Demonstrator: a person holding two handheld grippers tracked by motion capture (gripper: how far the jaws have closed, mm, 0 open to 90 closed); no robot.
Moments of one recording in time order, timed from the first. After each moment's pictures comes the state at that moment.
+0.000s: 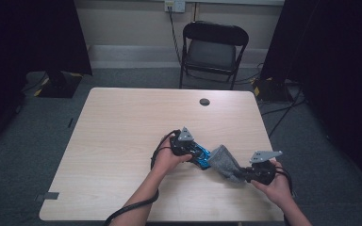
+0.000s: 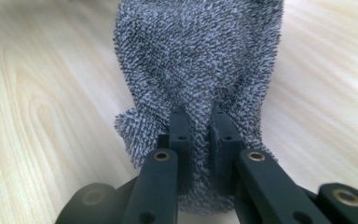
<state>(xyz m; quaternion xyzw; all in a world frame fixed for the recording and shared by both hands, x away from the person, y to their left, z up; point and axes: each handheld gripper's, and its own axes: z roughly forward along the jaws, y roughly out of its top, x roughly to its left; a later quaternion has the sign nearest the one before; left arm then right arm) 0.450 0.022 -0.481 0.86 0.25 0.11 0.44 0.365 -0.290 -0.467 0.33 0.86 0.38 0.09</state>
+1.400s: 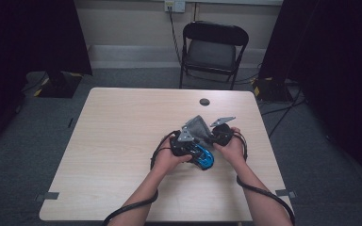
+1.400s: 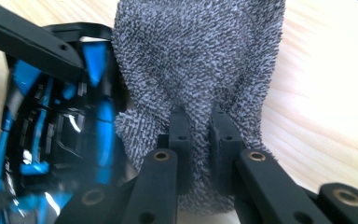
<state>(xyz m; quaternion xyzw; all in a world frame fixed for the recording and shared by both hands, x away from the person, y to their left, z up) 0.450 0.023 -0.481 0.86 0.24 0.11 0.44 0.493 -0.179 -0.475 0.36 0.86 0.33 0.14</state>
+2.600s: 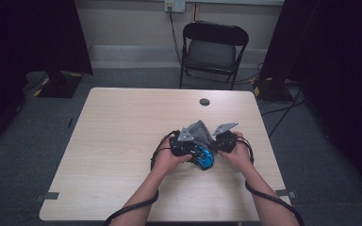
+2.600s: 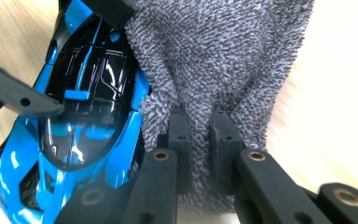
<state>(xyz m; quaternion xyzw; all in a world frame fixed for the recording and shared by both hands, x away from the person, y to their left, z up) 0.449 0.023 -0.482 0.85 0.25 0.11 0.45 0.476 -0.196 -0.480 0.28 0.89 0.34 0.13</state>
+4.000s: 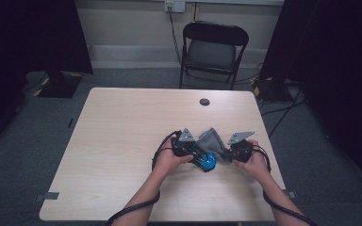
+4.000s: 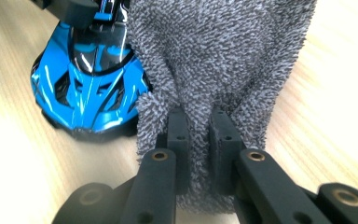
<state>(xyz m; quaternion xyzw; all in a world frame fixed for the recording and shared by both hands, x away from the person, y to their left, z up) 0.448 0.019 -0.481 0.85 0.25 0.10 0.45 0.442 -0.241 -0.477 0.27 0.90 0.33 0.12</state>
